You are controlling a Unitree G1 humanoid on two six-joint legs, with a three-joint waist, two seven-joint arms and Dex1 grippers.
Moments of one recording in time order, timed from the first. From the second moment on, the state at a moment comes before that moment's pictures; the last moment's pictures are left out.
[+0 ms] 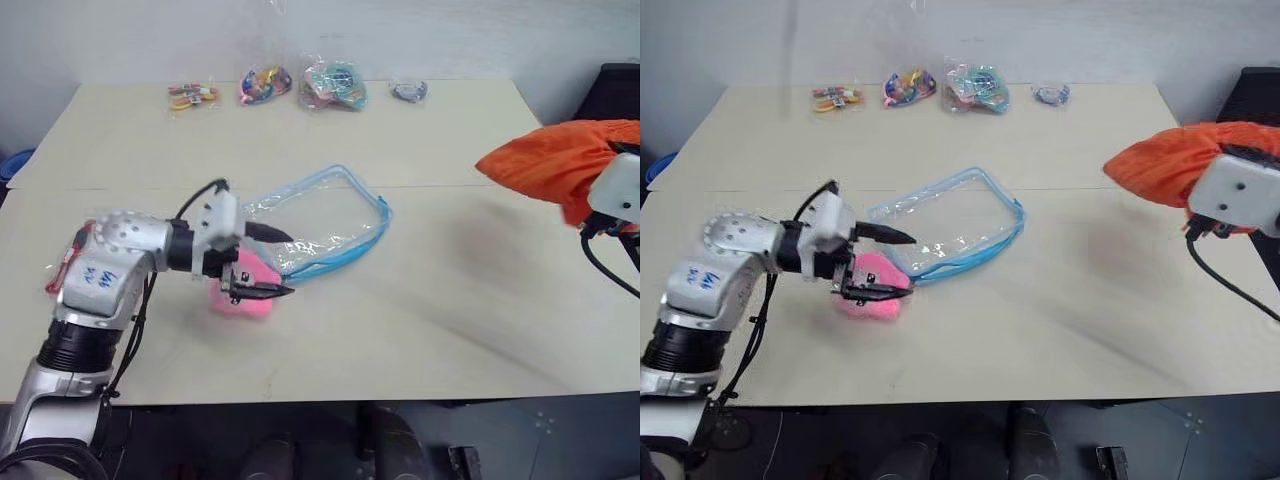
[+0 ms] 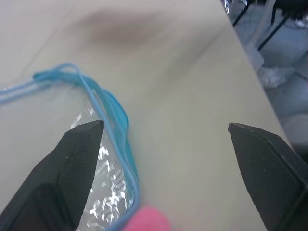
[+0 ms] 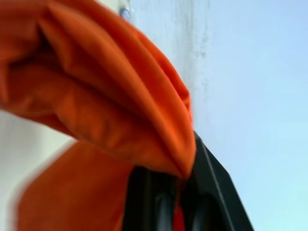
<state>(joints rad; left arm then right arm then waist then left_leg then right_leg) -0.66 0.76 -0.03 -0.11 -0.50 0.51 -1.22 -0.17 -1.01 -0.42 -0.19 -0.29 0.00 0.60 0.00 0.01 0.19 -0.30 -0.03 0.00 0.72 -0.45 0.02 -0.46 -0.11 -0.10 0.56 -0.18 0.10</state>
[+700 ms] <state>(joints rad) -0.65 0.85 0.03 -0.18 -0.63 0.65 -1.25 0.05 -0.75 -0.23 -0.21 -0.13 0.13 0.65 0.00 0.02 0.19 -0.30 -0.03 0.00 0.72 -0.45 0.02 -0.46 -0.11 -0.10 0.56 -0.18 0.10</state>
